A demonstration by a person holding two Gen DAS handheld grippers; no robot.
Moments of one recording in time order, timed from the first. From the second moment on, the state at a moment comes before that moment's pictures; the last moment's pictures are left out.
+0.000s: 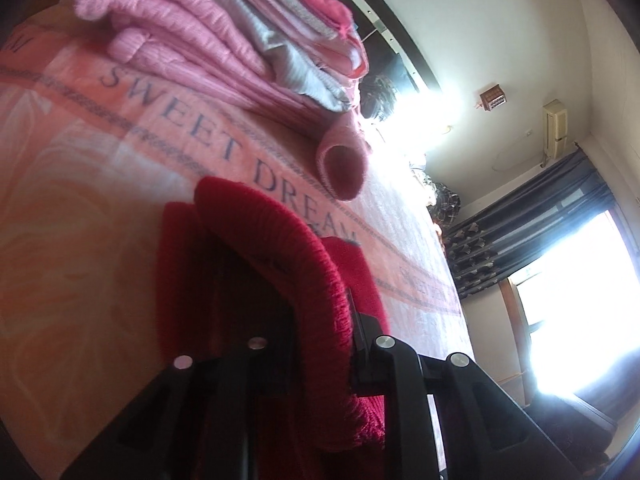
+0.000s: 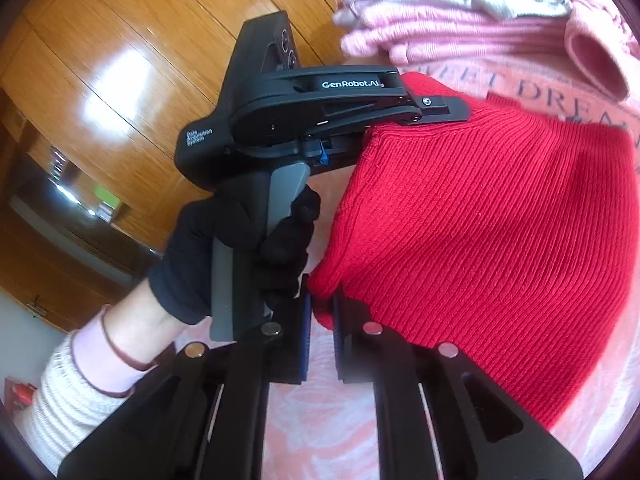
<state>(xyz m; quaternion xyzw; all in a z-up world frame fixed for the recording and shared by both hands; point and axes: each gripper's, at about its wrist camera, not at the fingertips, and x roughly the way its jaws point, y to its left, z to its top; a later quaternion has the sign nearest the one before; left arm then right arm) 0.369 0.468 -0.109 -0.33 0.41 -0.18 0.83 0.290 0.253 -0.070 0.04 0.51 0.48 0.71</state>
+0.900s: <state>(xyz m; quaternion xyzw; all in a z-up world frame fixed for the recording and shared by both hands) 0.373 0.477 -0.121 -0.33 0.42 -0.09 0.84 0.321 0.128 -0.112 0.07 0.56 0.38 0.73</state>
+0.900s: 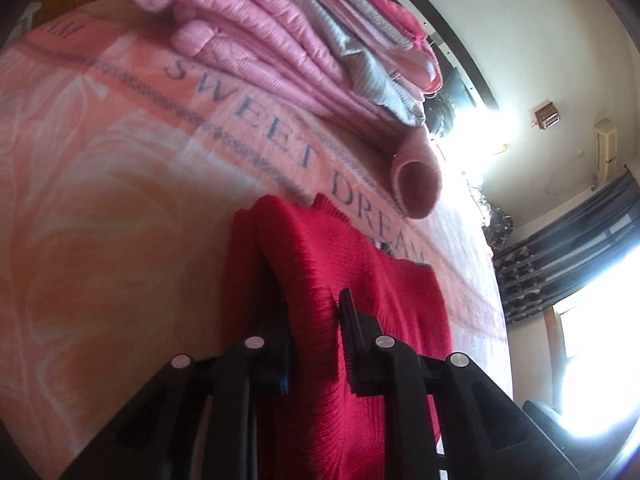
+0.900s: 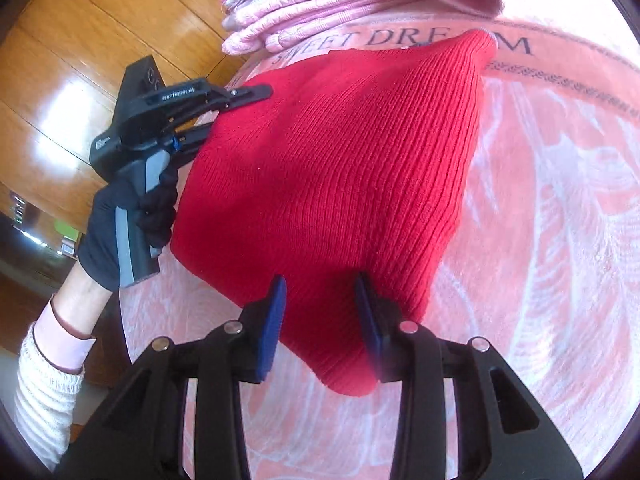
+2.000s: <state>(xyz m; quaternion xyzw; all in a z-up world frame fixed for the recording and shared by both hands) 0.237 0.451 -0.136 -0.28 0.48 -0.09 0.83 0.308 0.132 -0.111 0.02 0.54 0.38 0.75</state>
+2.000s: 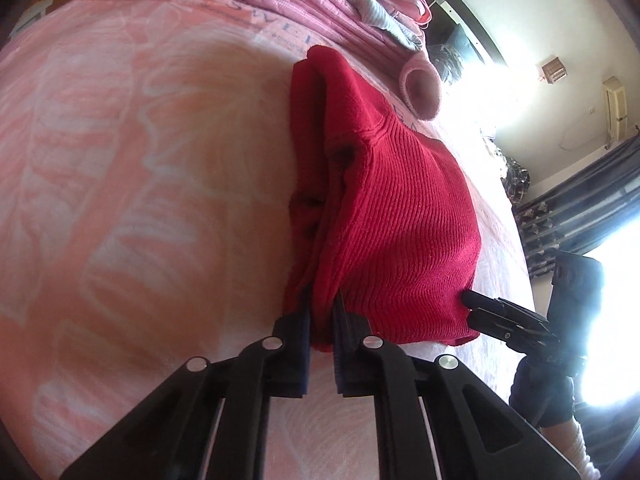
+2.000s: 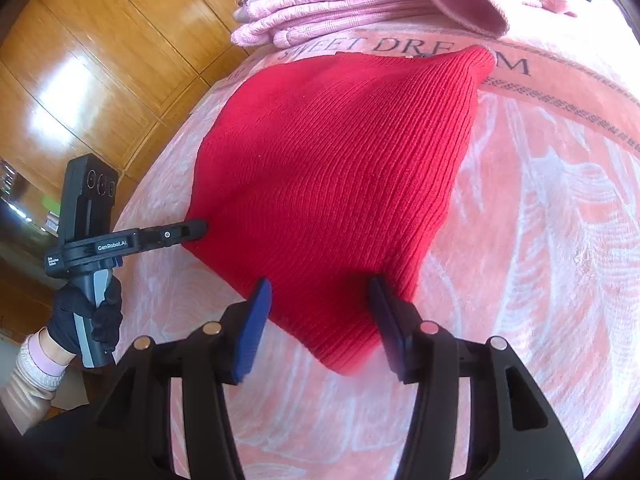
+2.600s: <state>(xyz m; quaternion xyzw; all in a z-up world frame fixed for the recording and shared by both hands) 0.311 0.481 -0.138 -0.38 0.48 -0.10 0.79 0.311 0.129 -0.112 0.04 0.54 0.38 0.75</state>
